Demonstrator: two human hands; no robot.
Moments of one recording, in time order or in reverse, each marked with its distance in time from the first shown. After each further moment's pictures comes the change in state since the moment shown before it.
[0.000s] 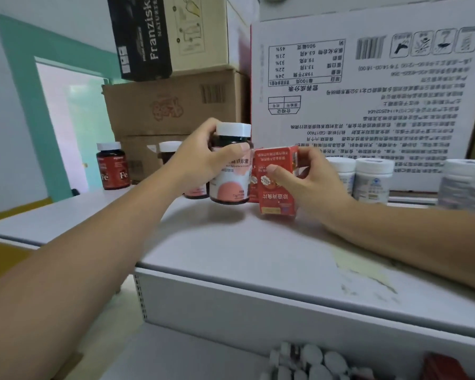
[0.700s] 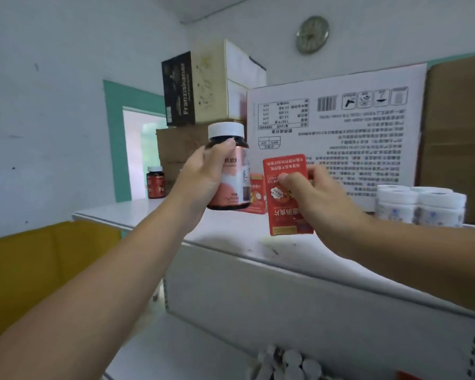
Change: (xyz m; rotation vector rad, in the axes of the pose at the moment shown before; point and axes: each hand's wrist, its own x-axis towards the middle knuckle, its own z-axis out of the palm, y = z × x) left_hand -0.124 0.153 0.062 -0.453 0.312 -0.085; right_hand -0.097 -0.067 -0.131 0.377 -0.301 0.075
